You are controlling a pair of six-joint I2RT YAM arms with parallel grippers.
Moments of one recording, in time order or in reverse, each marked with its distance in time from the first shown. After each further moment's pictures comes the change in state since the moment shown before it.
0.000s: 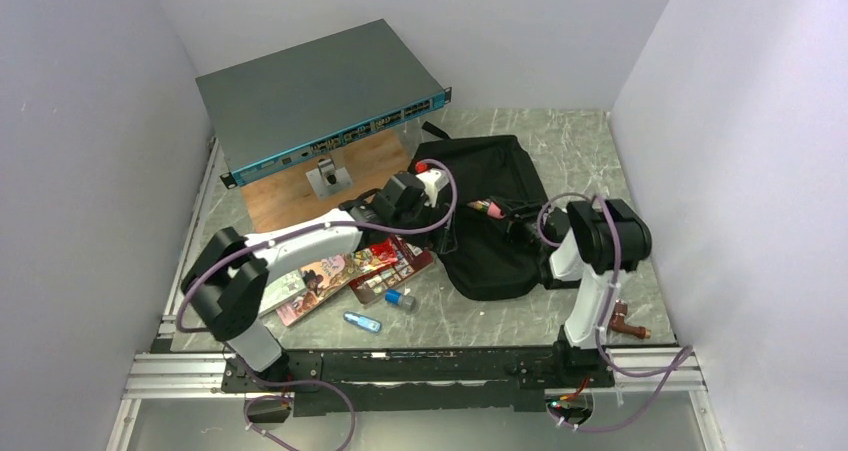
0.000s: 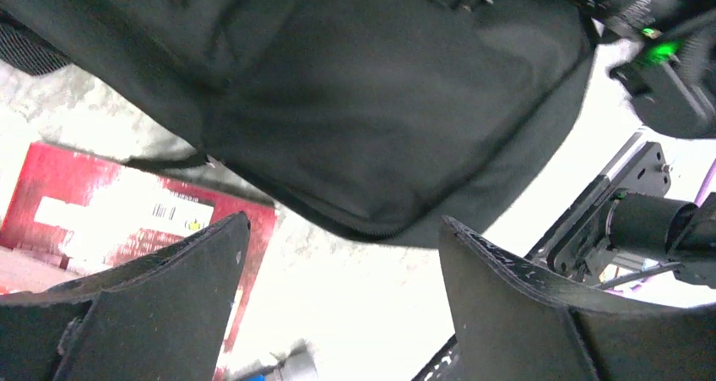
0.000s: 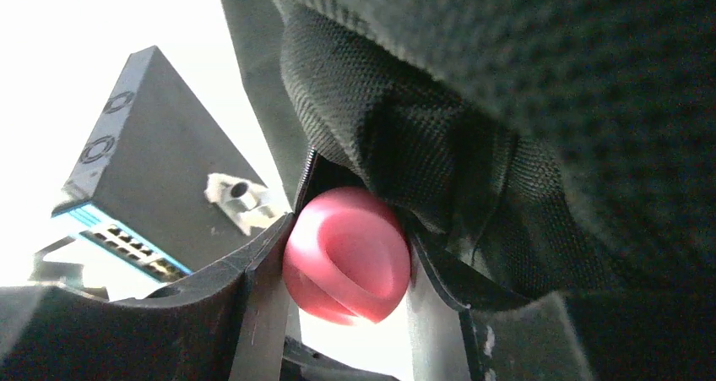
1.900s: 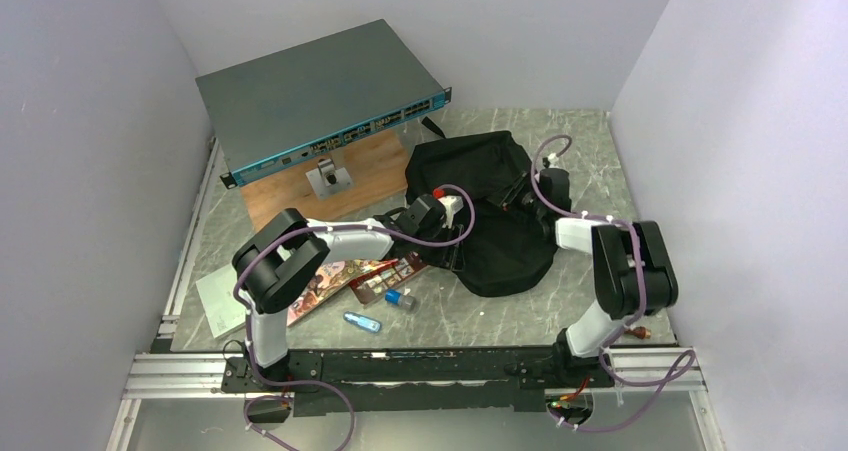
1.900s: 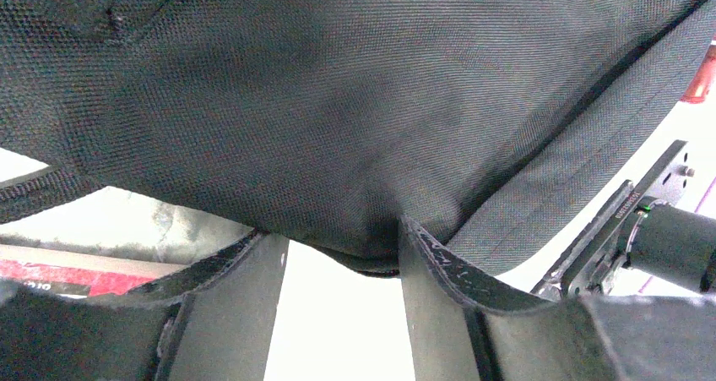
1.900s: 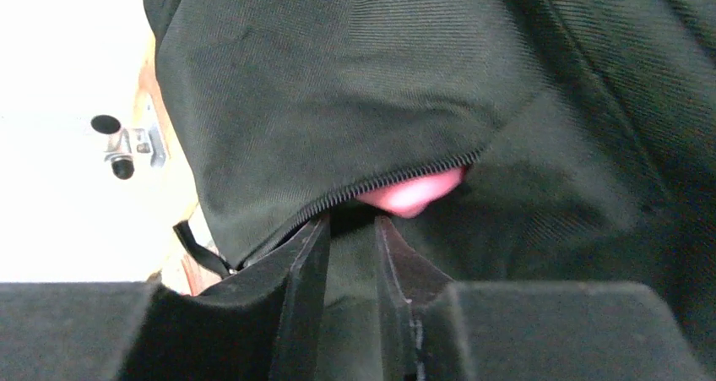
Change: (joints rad) left arm -0.055 0.240 -0.042 0.184 0.074 -0.134; right arm 0.066 -0.240 0.347 -0.837 0.132 -0.937
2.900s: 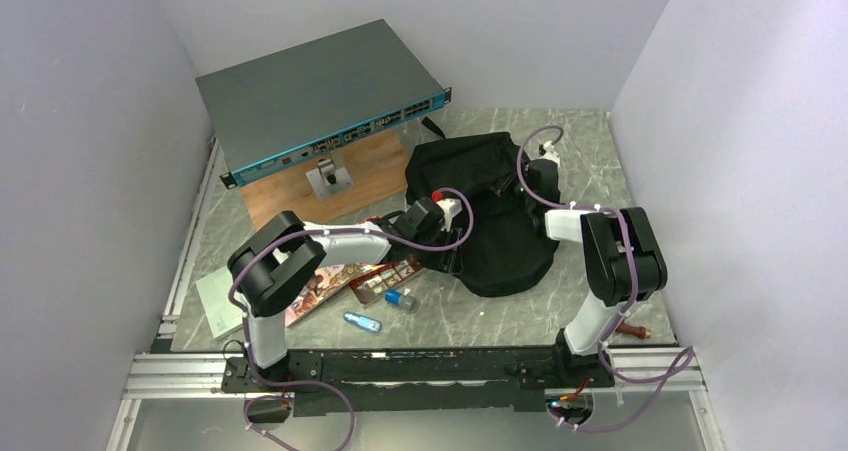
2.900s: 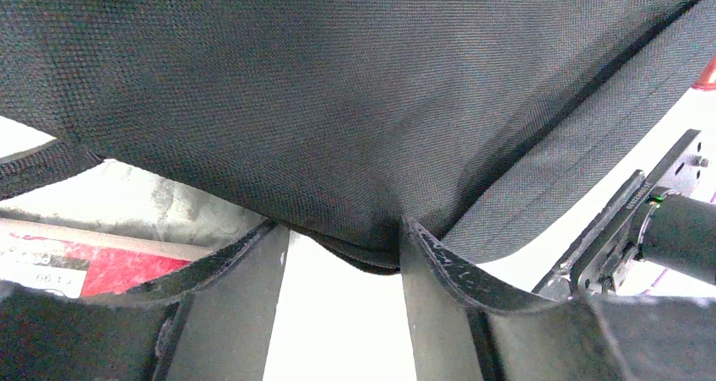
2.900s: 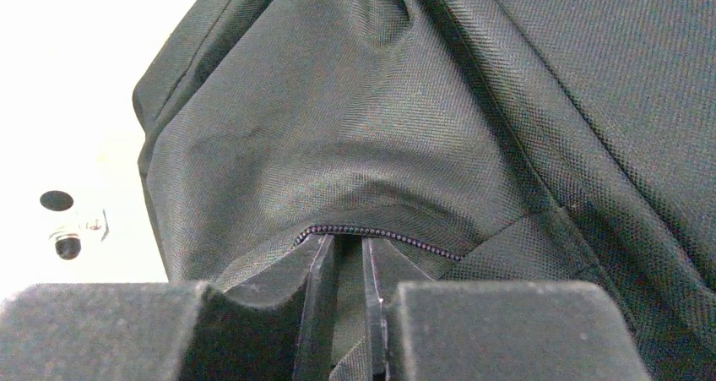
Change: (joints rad) left arm -0.013 -0.029 -0.037 0.007 -0.020 0.011; right arm 0.044 0.056 0.077 0.065 0.225 -0.090
